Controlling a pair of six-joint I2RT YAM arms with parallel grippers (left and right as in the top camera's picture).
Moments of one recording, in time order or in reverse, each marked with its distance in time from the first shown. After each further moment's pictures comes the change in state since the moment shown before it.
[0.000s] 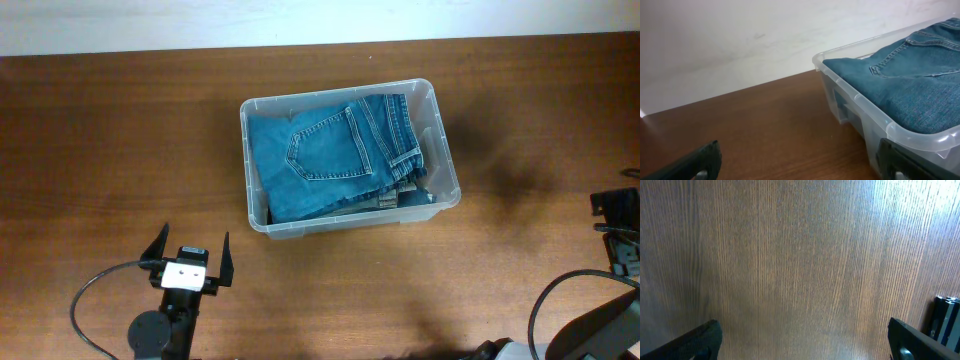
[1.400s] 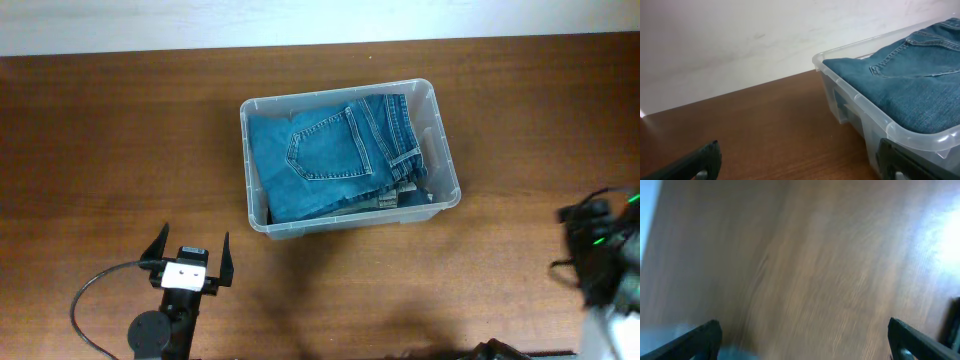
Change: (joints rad) left arm 0.000 0.000 0.000 0.000 0.000 0.000; right arm 0.224 -0.657 -0.283 0.055 0.002 0.000
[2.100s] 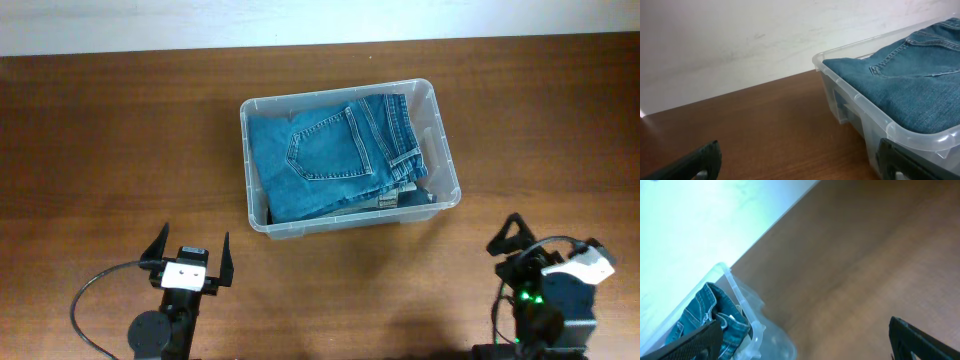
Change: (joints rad) left arm 0.000 0.000 0.000 0.000 0.000 0.000; right arm 0.525 -0.634 -0.475 0.393 0.199 -0.063
